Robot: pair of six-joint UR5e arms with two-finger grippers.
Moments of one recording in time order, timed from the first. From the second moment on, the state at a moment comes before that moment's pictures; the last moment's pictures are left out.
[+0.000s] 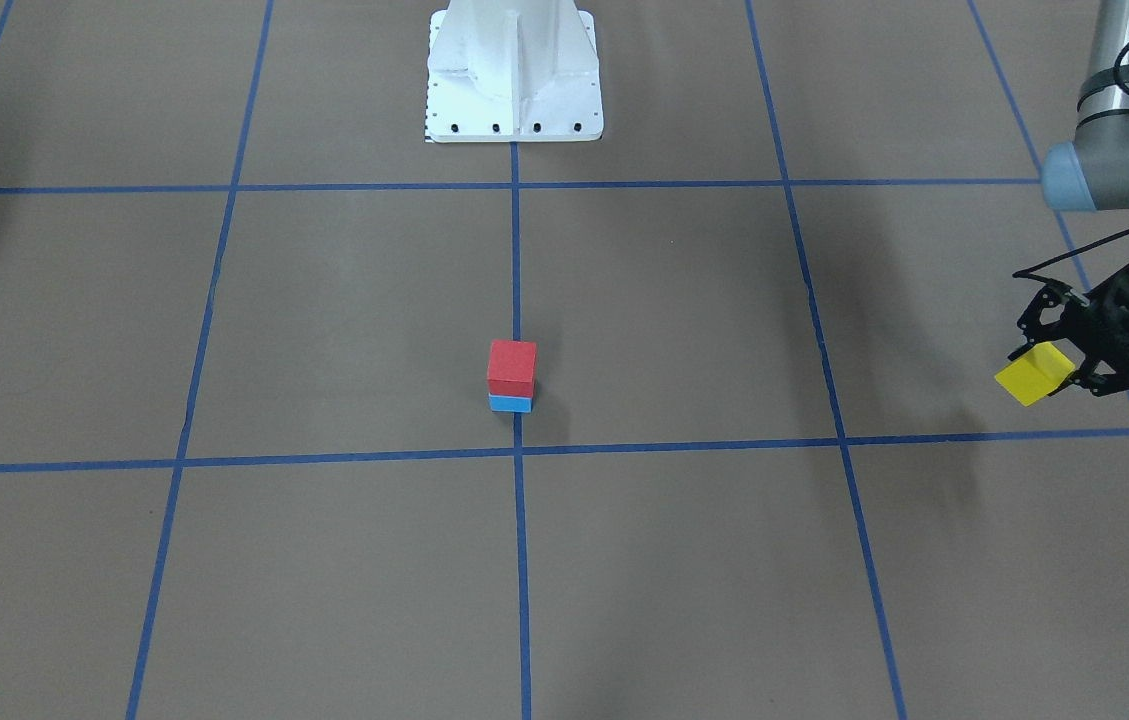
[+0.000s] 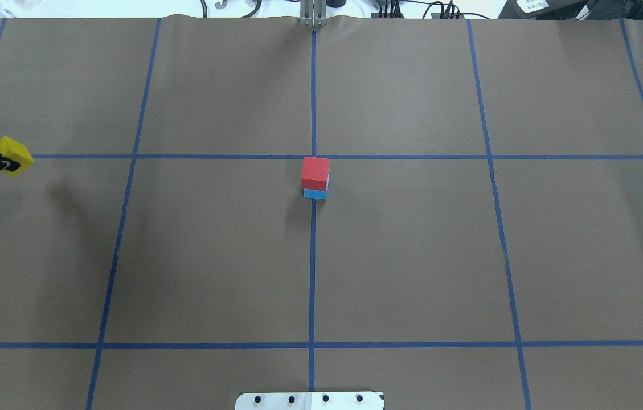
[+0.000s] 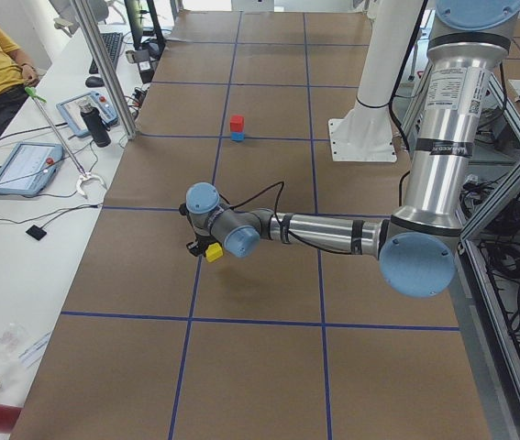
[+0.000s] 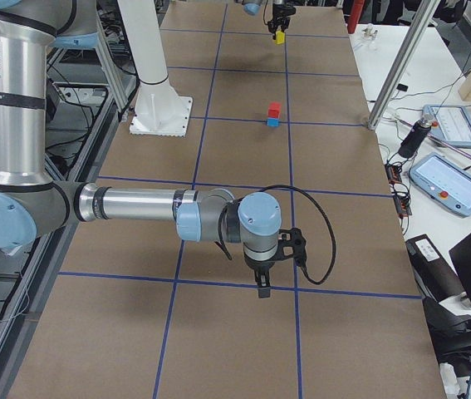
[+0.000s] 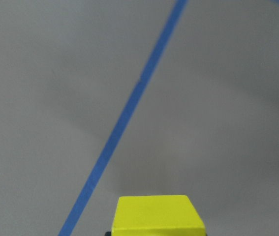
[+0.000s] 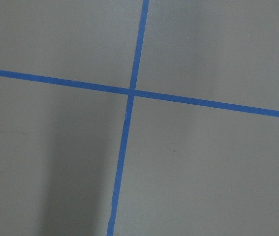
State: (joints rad) left arm -1.15 -1.72 -1.48 -2.13 -2.33 0.13; right arm 1.64 -1.66 1.69 -1.55 2.33 -0.15
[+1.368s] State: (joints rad) left arm -0.65 -2.50 -1.55 -1.42 -2.00 -0.95; right arm 1.64 -1.67 1.69 -1.55 2.33 -0.16
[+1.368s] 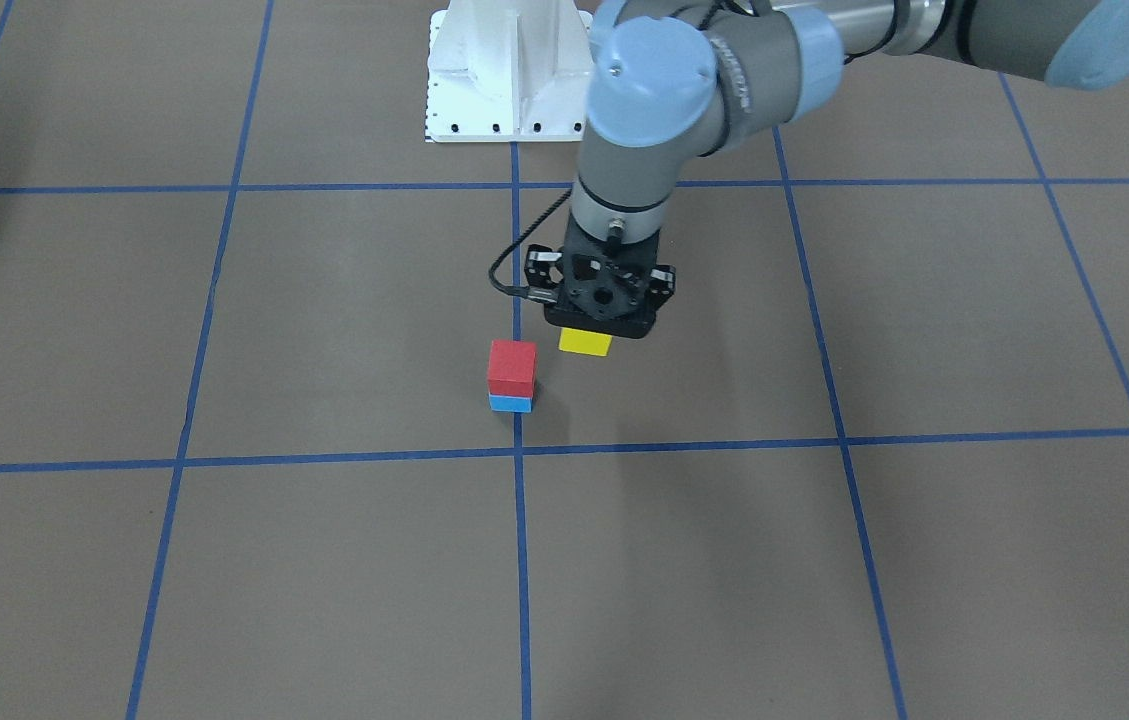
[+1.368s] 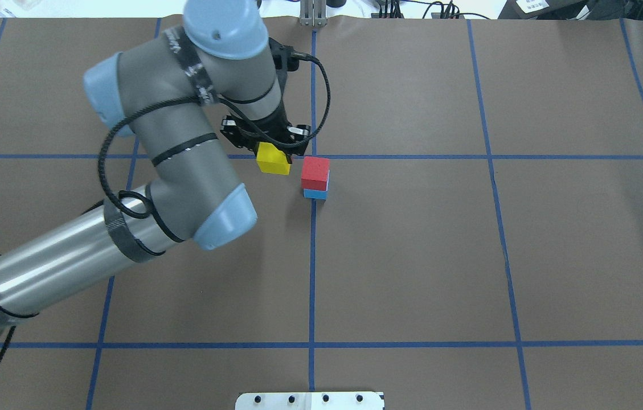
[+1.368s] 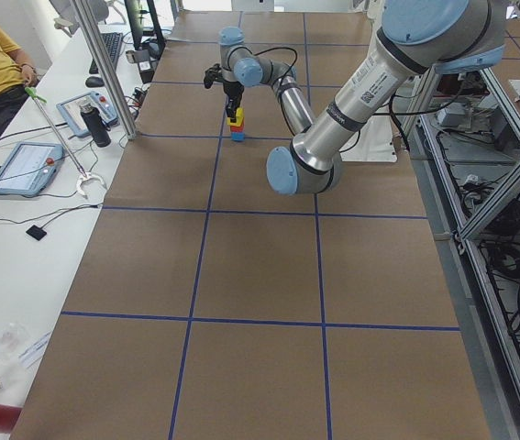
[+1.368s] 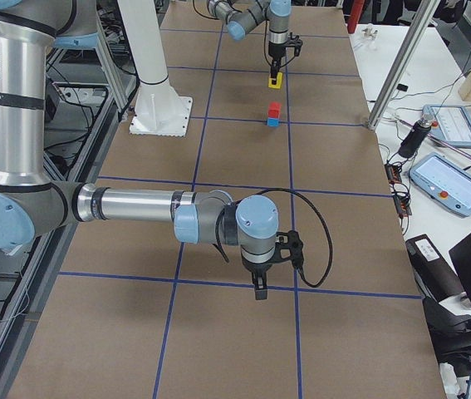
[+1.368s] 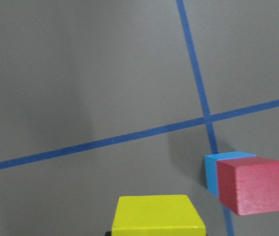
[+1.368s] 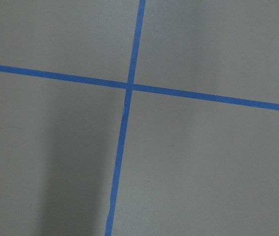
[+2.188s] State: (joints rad) left arm -0.58 -2.58 -1.41 -1.49 -1.93 -1.01; right arm 1.64 -1.67 1.69 -1.55 2.33 -0.15
